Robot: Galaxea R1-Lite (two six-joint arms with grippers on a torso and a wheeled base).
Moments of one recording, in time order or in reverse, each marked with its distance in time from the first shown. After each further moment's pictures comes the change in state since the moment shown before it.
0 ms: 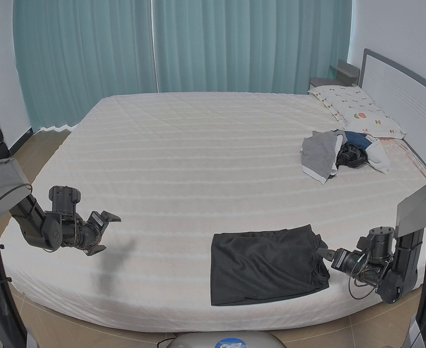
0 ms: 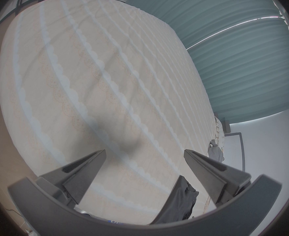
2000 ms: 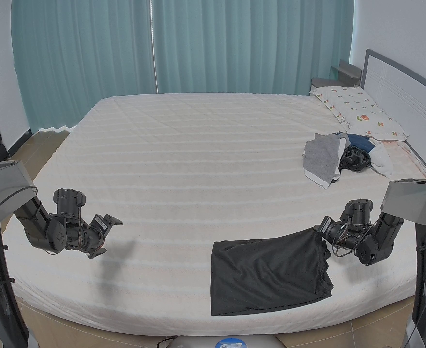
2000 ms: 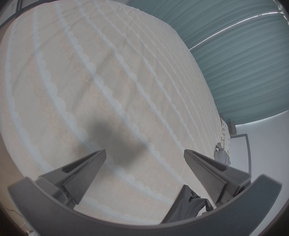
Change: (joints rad) left arm -0.024 0.025 0.000 -0.006 0.064 0.004; right arm -0.065 0.143 -0.614 0.430 0.114 0.153
